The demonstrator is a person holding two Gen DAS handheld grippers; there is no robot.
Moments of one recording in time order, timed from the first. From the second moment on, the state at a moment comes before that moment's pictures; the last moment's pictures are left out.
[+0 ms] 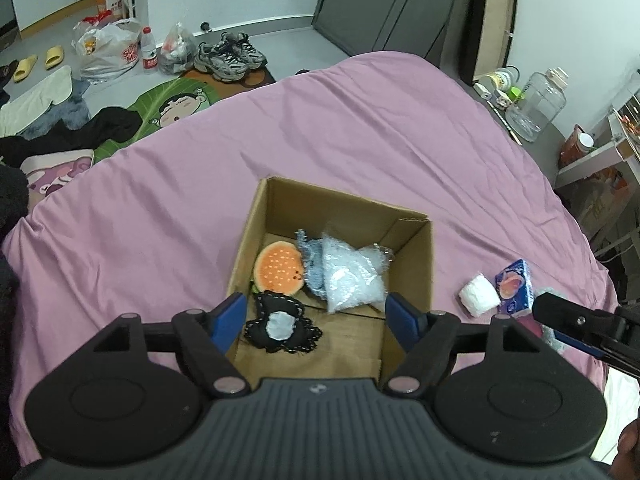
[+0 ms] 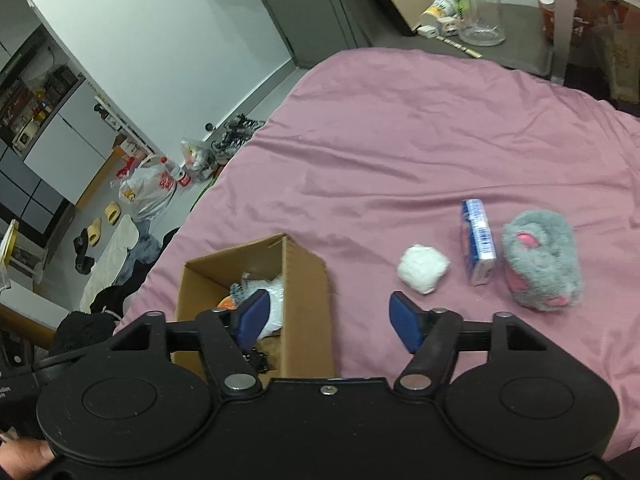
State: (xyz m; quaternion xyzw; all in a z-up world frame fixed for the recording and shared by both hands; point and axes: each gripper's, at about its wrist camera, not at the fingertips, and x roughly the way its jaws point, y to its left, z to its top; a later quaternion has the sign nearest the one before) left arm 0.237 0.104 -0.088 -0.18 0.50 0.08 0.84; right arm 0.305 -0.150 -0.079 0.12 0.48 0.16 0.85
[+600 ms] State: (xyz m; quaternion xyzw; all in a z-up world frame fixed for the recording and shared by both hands) left arm 0.246 0.034 -0.072 -0.16 0.48 0.07 0.86; right arm 0.305 -0.230 -0.089 0.16 0.47 0.16 0.85
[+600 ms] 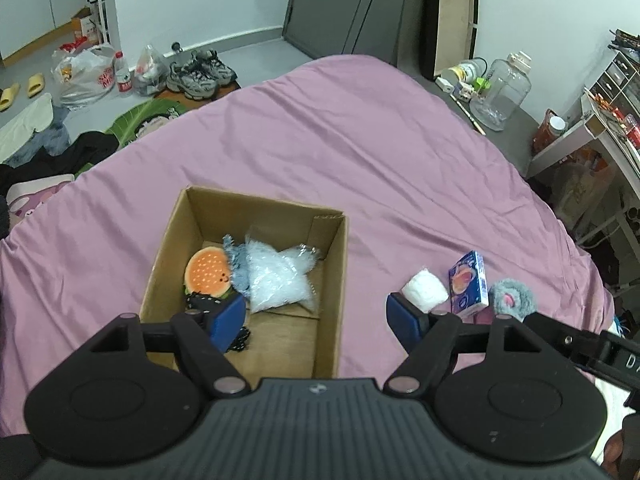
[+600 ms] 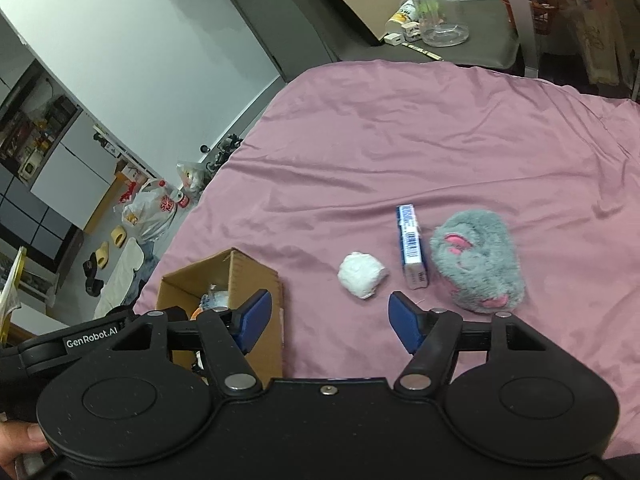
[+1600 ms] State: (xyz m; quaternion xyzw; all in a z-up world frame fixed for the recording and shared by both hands) left arm 0.306 -0.105 -0.107 -0.14 0.51 -0.01 0.85; right arm 0.349 -0.339 -0.151 0.23 0.48 0.12 0.84
